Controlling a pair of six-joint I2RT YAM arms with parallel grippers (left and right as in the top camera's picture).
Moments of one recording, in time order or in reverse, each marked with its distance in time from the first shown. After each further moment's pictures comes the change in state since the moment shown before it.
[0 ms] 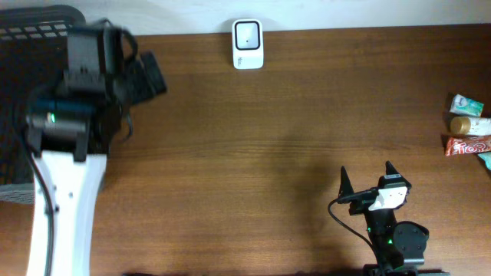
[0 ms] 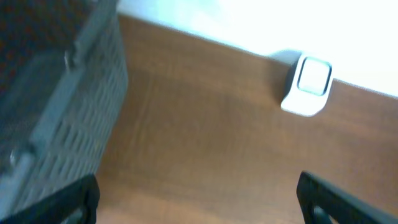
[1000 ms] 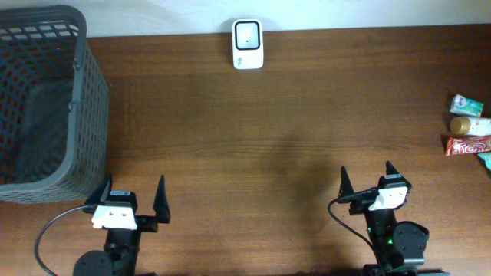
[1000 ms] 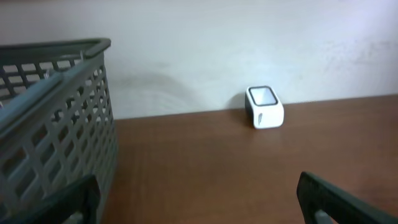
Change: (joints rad) left arm 0.218 -1.411 -1.463 0.780 0.370 0.429; right arm 0.000 -0.001 0.000 0.000 0.003 0.000
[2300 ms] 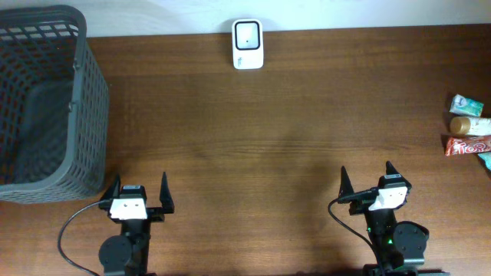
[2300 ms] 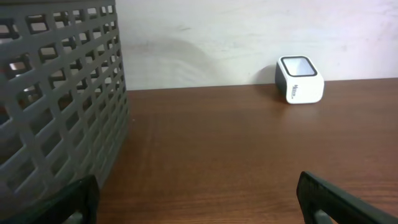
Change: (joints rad) left arm -0.017 -0.048 -0.360 0.286 -0.119 0.001; right arm 0.000 0.000 0.000 0.000 0.000 0.000
